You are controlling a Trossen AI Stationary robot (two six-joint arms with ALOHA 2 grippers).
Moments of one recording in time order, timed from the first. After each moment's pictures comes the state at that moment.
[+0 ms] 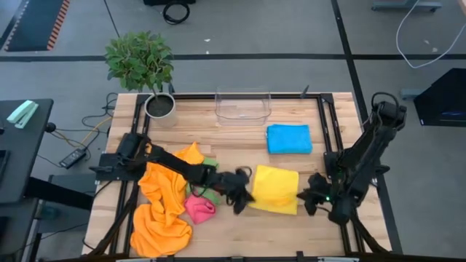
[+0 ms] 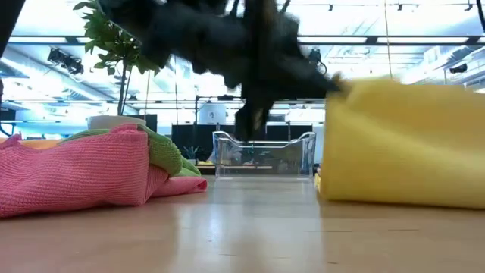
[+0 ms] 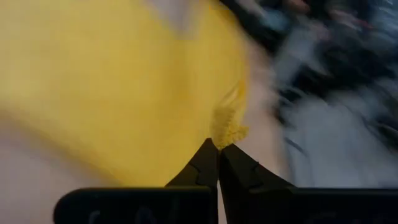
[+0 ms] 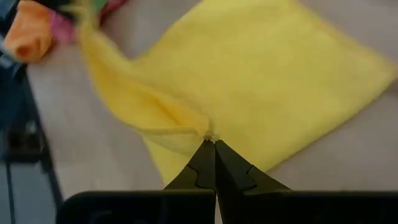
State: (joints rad) left arm -0.26 1.99 1.12 0.42 0.02 -0.76; right arm 1.06 1.23 0.55 -0.56 0.73 1.85
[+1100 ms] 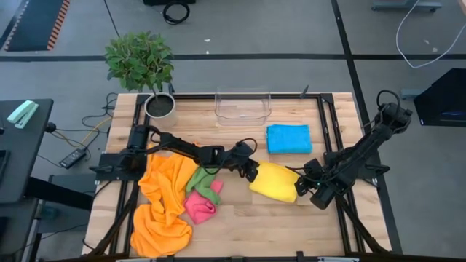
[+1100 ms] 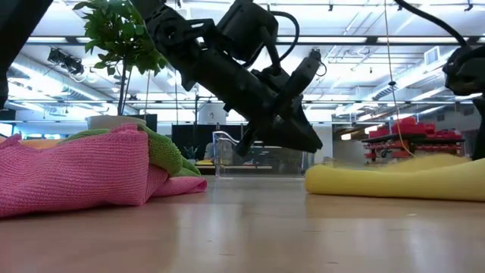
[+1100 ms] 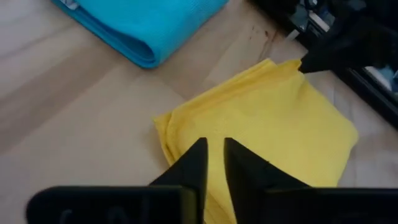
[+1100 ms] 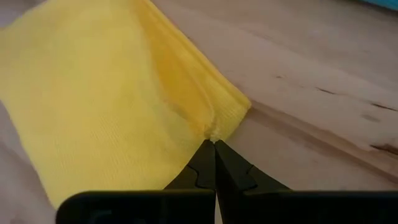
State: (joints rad) left arm -0.06 2.07 1.20 0.32 -0.16 -0.69; right arm 0.80 1.23 0.51 -0.78 0.51 1.93
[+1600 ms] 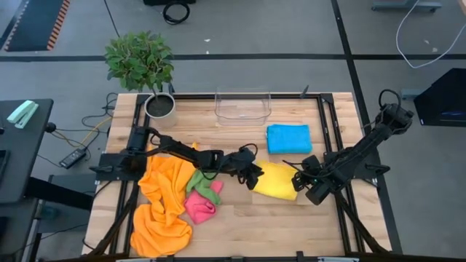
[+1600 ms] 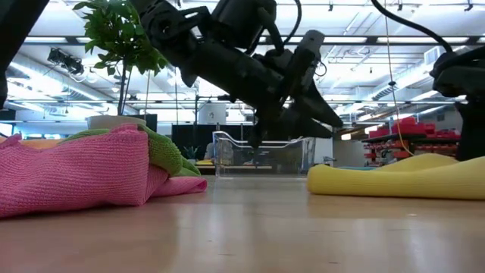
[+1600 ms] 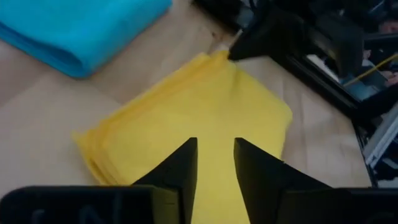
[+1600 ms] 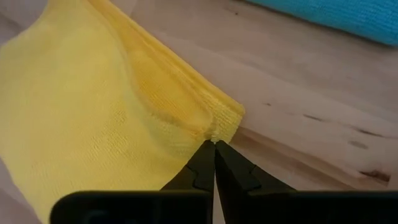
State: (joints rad) left arm -0.09 2.08 1.20 0.42 -0.12 -0.64; right arm 0.72 1.23 0.51 -0.78 0.52 1.88
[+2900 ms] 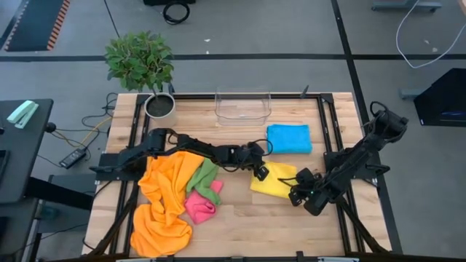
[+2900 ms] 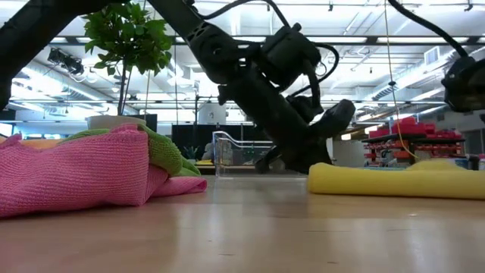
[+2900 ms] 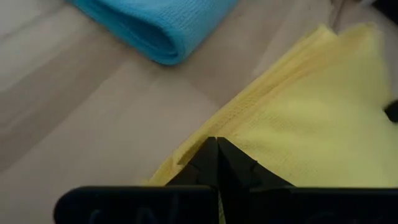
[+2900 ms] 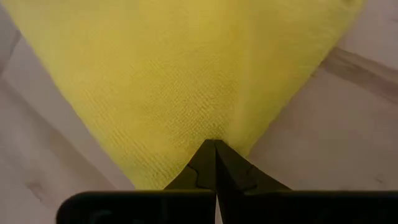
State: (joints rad) left arm -0.02 2.29 1.50 0.05 -0.19 -0.66; right arm 0.80 1.40 0.52 -0.48 0.45 1.80
